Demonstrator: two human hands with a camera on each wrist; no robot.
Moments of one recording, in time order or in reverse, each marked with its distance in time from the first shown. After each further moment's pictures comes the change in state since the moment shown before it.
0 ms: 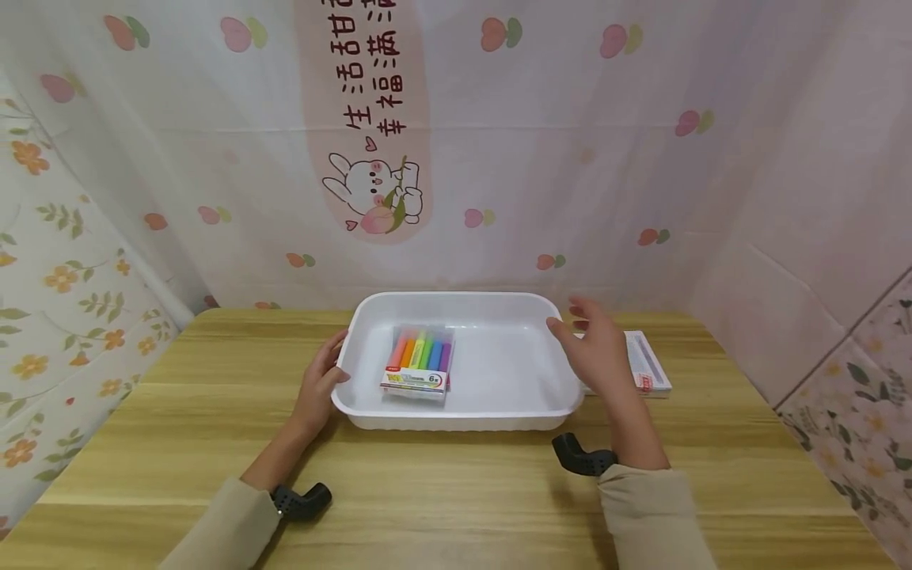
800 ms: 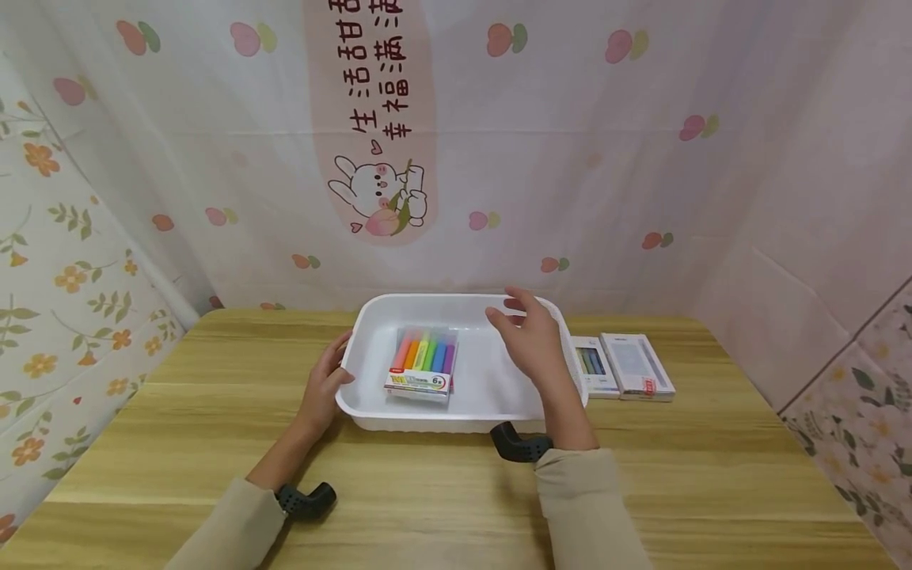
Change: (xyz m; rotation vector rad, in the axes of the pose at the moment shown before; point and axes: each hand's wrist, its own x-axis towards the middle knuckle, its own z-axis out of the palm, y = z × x) left_hand 0.001 0.000 0.001 -0.005 -0.002 -0.038; right_hand 0.011 -0.053 0.056 0.203 -0.069 0.022
